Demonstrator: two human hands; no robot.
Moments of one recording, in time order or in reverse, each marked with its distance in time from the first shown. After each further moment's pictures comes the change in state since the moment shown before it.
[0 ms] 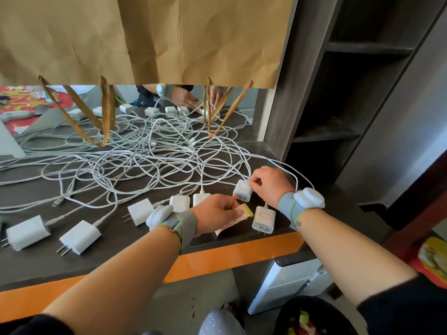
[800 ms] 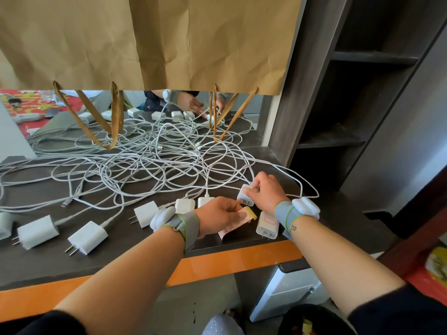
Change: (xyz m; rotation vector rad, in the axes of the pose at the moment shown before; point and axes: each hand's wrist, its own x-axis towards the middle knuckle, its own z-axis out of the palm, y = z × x) left_hand -0.003 0.001 -0.003 -0.133 -0.028 -0.059; right_hand 0.004 -0.003 0.024 0.198 -0.074 0.210
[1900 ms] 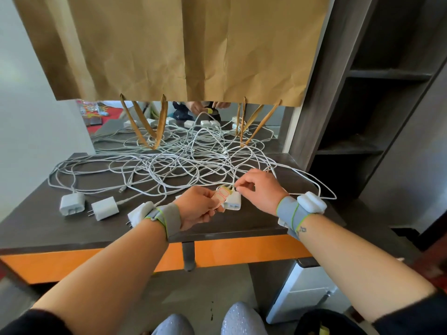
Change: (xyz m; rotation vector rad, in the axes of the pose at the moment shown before) left_hand -0.098 -0.007 -0.053 -0.346 0.307 -0.157; right_hand -0.076 -0.102 -0.015 0.059 -0.052 -0.484
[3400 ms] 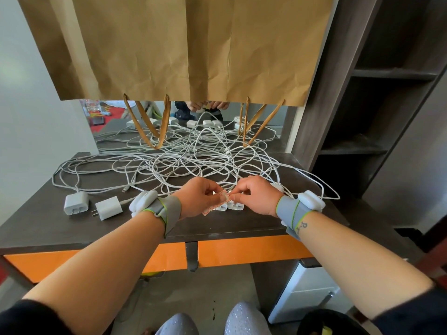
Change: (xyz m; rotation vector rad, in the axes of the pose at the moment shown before) left_hand 0.008 0.007 -0.020 0.511 -0.006 0.370; right_hand 0.005 -0.009 0.008 0.065 -0.207 0.000
